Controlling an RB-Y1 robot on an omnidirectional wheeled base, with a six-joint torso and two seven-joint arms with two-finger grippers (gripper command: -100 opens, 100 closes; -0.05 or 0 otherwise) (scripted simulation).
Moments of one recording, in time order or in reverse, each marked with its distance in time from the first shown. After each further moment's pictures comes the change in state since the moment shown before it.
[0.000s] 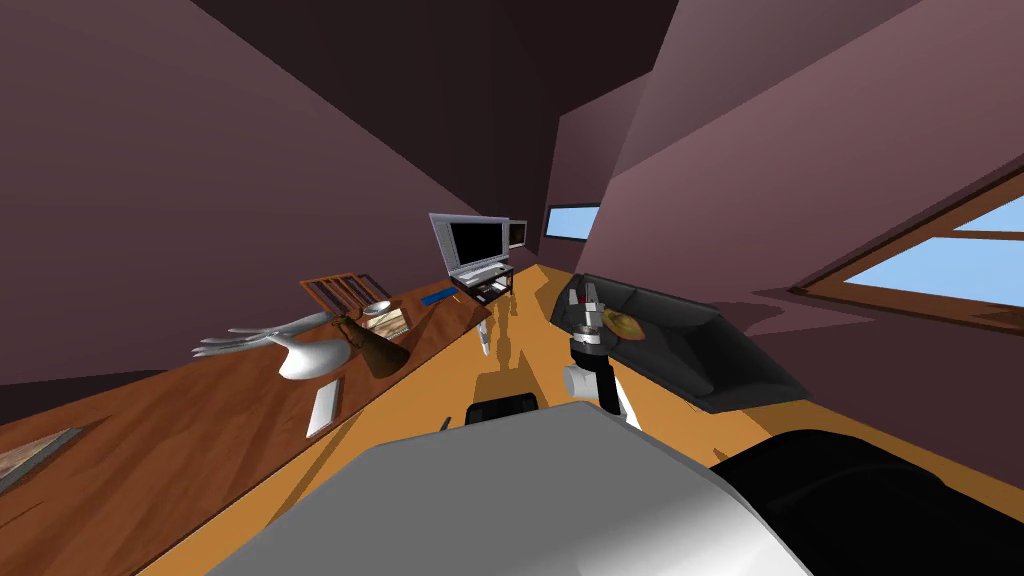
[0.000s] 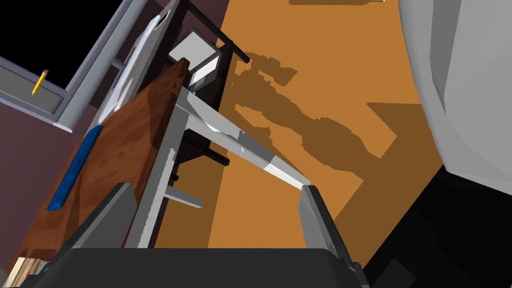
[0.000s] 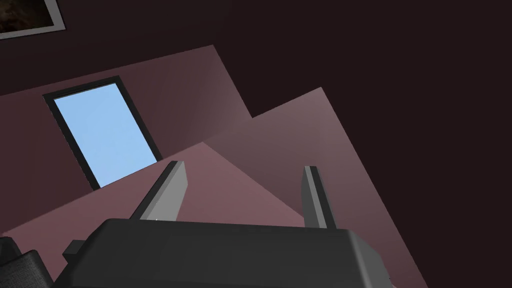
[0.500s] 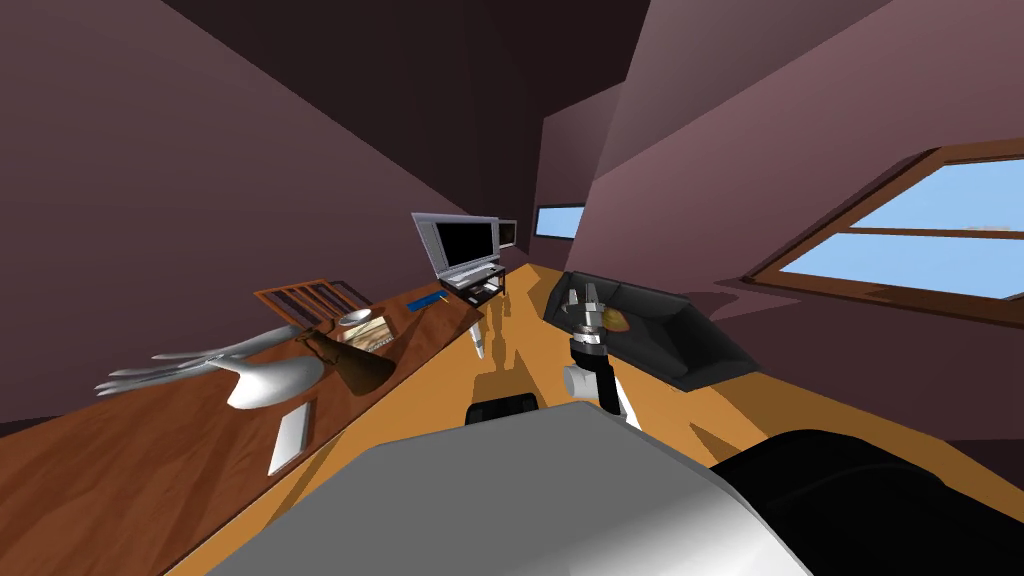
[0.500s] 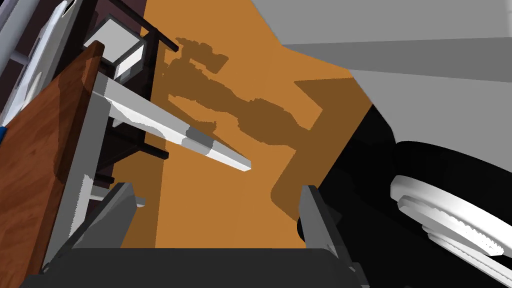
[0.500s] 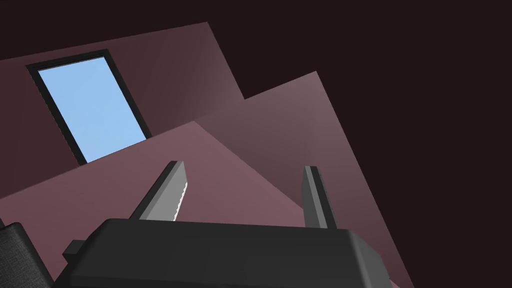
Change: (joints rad) left arm 0.032 0.086 -0.072 0.095 0.021 0.015 0.044; right arm 0.000 0.000 0.000 0.000 0.000 0.000 0.000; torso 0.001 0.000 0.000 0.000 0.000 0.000
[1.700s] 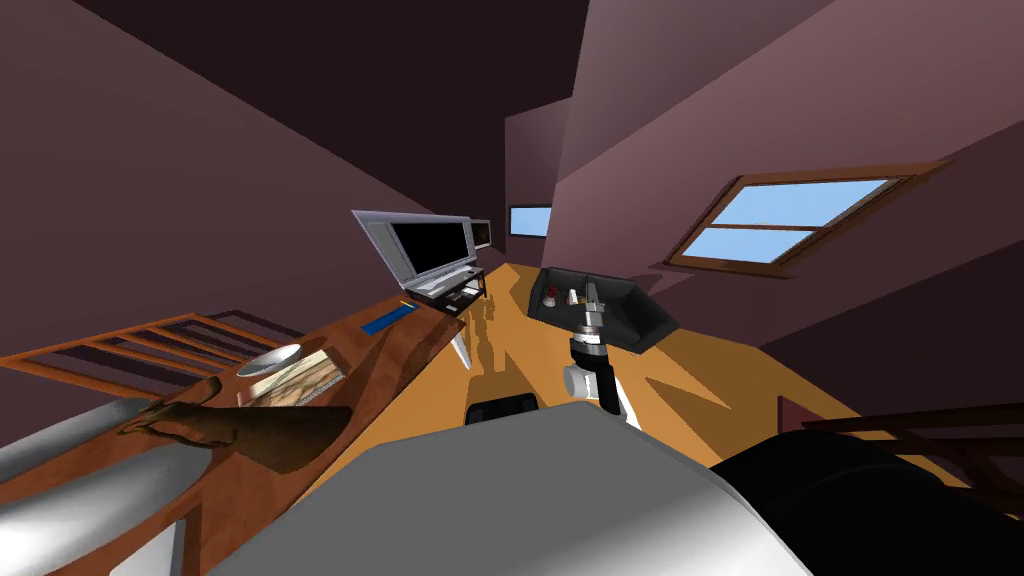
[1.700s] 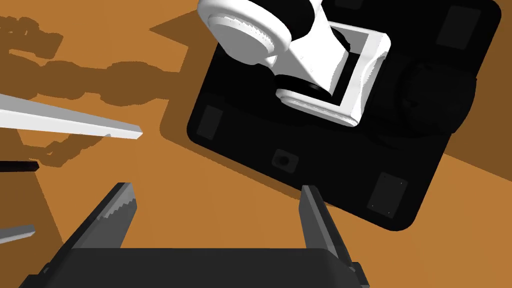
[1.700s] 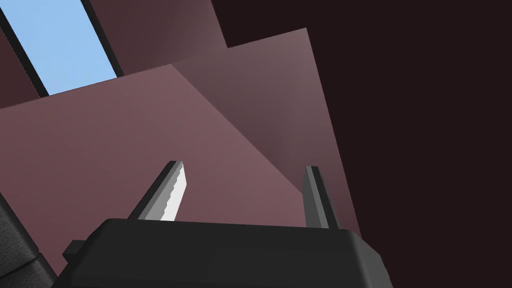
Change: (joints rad) left arm 0.038 0.168 -0.159 0.256 0.041 0.021 0.037; right arm 0.000 0.000 0.000 0.000 0.000 0.000 0.000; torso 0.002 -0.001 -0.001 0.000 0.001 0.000
